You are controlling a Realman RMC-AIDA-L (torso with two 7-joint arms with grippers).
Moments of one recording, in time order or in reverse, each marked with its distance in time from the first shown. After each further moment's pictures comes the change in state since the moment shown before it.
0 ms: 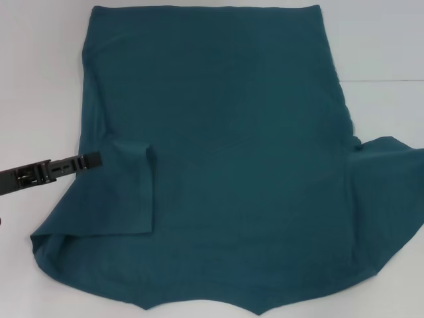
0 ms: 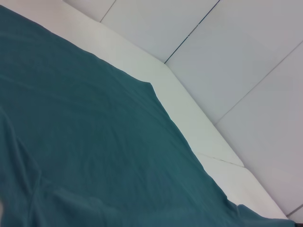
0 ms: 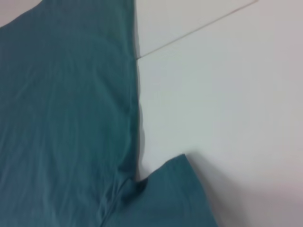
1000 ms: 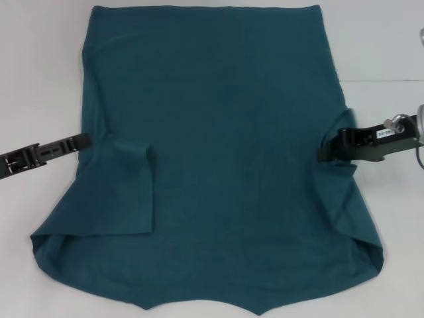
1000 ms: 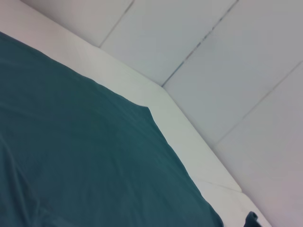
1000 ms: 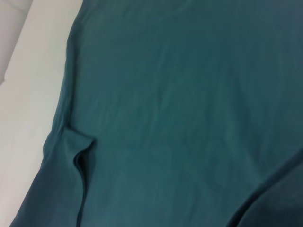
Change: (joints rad) left arm 0.002 0.002 -0.028 0.000 -0.058 -0.009 0.000; right arm 0.207 0.139 -0.130 0.034 0.036 -0.106 -0.002
